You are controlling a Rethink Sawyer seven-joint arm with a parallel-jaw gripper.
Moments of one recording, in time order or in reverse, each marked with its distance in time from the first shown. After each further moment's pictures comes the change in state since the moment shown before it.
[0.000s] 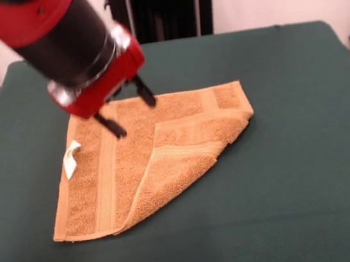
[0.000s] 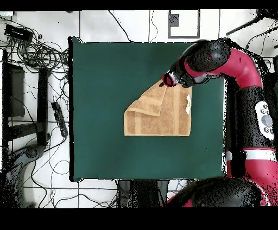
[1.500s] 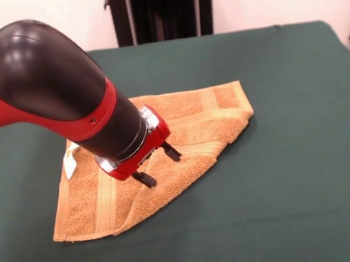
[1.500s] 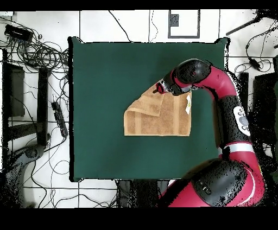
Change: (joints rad) arm -0.015 0.199 0.000 -0.009 -0.041 -0.137 0.000
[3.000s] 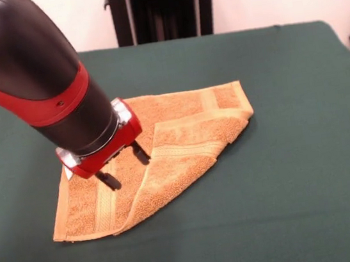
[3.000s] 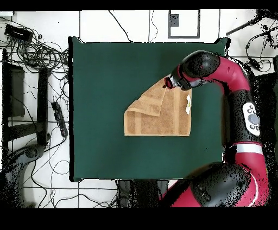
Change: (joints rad) arm 0.011 -0.059 0.000 -0.076 -0.085 0.053 0.000
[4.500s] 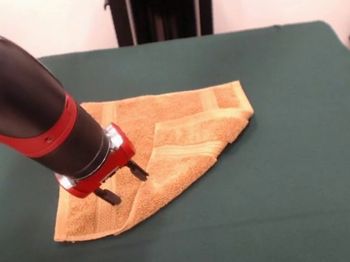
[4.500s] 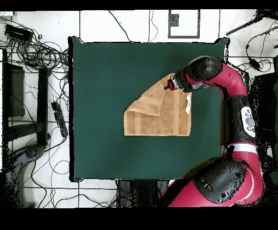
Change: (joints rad) arm -0.026 0.101 0.000 -0.062 0.036 0.000 0.000
